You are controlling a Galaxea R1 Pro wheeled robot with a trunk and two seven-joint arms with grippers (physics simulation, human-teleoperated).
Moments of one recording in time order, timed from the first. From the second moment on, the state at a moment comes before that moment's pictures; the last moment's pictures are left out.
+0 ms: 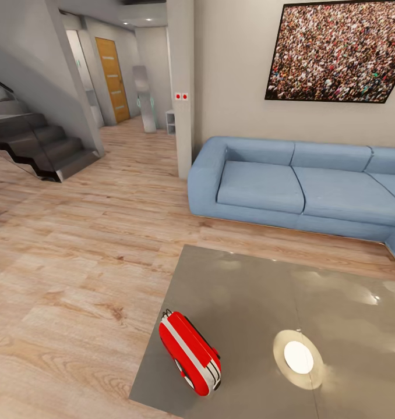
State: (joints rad) left arm 0.00 0.01 0.00 -0.09 0.00 -0.23 -0.01; right arm 0.01 -0.05 0.05 -0.62 0.08 0.16 -0.22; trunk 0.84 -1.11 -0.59
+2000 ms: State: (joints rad) left arm 0.00 0.03 0.03 -0.42 0.04 -0.08 -0.16; right arm 0.06 -0.18 0.00 -1.57 0.12 0.70 -0.10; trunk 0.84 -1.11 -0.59
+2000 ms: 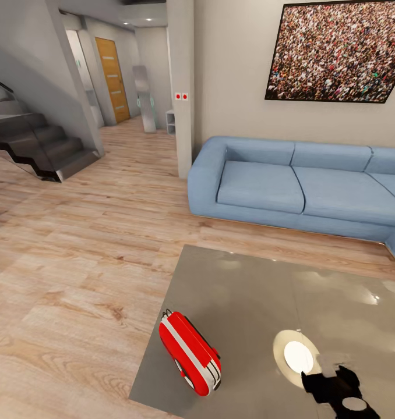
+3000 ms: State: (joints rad) left arm 0.00 0.15 0.16 -1.42 0.18 0.68 -0.74; right arm -0.27 -0.12 0.08 -1.13 0.12 0.69 0.10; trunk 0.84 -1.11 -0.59
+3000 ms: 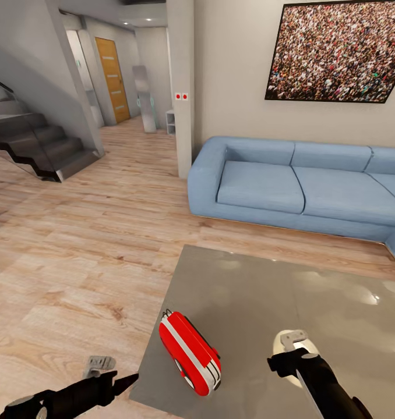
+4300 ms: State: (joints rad) left arm 0.00 0.16 0.17 -1.46 0.06 0.71 -0.73; right arm -0.36 0.08 0.39 -1.42 0.18 0.98 0.19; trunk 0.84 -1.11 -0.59
